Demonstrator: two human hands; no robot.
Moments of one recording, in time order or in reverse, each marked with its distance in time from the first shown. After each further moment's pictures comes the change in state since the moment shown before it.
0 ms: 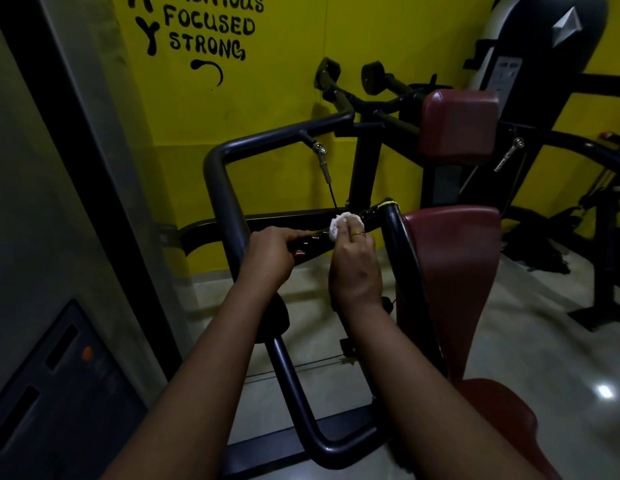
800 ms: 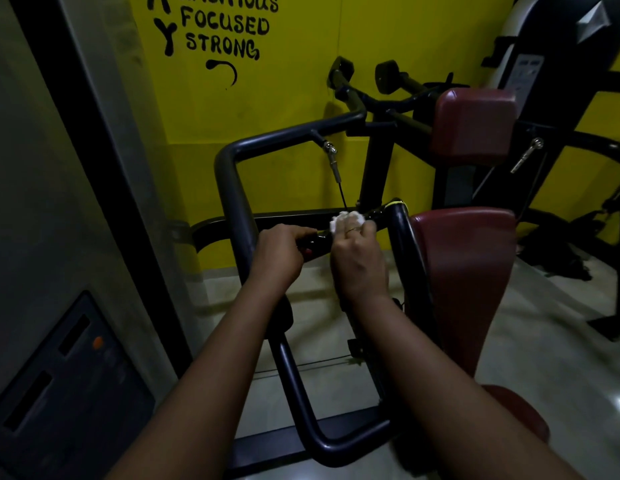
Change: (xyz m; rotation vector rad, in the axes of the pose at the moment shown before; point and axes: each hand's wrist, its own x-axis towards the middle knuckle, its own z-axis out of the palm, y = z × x) left_hand -0.001 0.006 0.003 -0.036 0.023 0.003; right_hand 0.010 -0.003 -0.006 -0.353 -0.034 -0.181
